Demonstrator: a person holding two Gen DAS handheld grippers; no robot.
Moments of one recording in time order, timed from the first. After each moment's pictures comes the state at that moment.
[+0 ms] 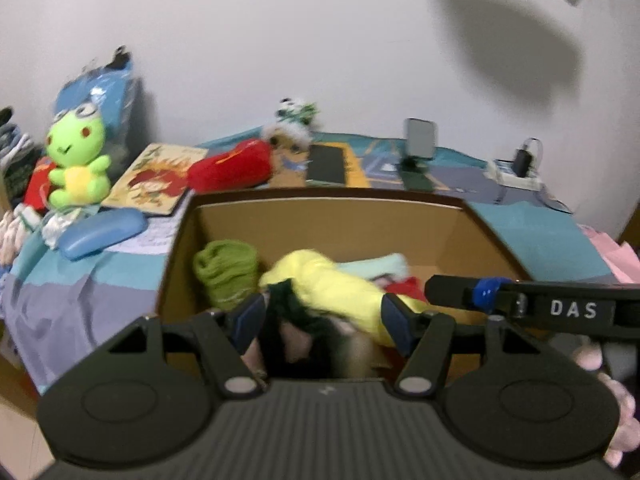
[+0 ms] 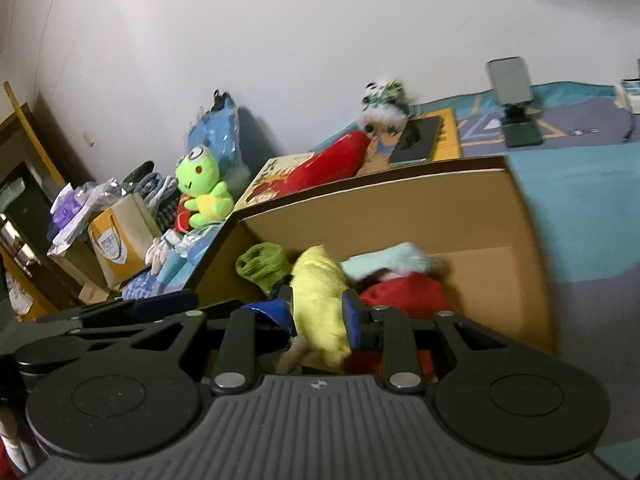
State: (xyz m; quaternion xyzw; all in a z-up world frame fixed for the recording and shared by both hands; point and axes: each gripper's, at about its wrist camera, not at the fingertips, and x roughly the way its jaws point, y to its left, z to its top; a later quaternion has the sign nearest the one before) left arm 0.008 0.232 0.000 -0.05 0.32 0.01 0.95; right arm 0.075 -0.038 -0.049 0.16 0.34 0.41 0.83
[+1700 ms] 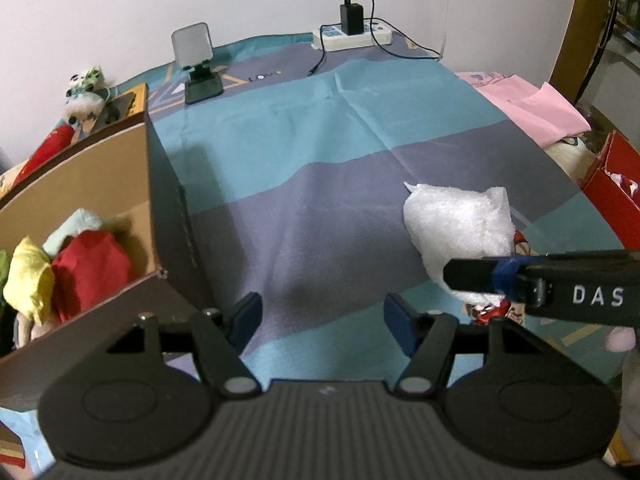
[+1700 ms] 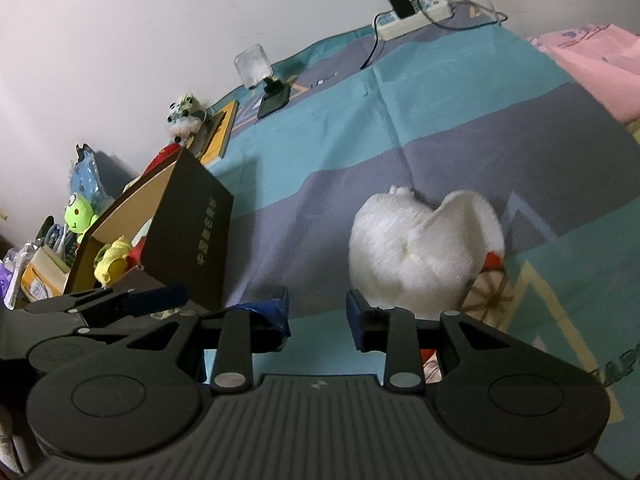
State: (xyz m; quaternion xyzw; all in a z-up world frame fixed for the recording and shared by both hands) left arm 0.045 -0.056 -0.051 0.08 0.45 -0.10 0.88; right arm 0.072 -0.289 -0.125 0.23 0.43 0.25 0.84
